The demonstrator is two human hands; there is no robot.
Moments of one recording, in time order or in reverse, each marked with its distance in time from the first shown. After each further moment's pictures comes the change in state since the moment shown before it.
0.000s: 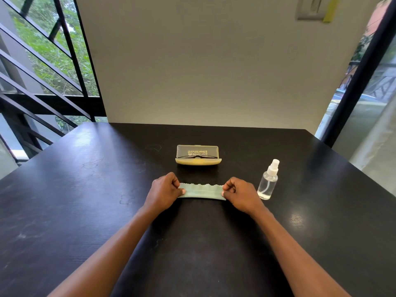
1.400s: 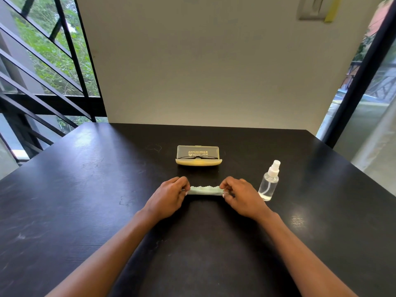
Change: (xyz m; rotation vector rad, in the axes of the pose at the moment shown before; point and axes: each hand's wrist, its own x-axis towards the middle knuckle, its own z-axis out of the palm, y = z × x) left_hand -0.010 -0.002 0.000 0.140 -0.049 0.463; right_hand -0.004 0.004 -0.005 -0.230 0.010 -0.341
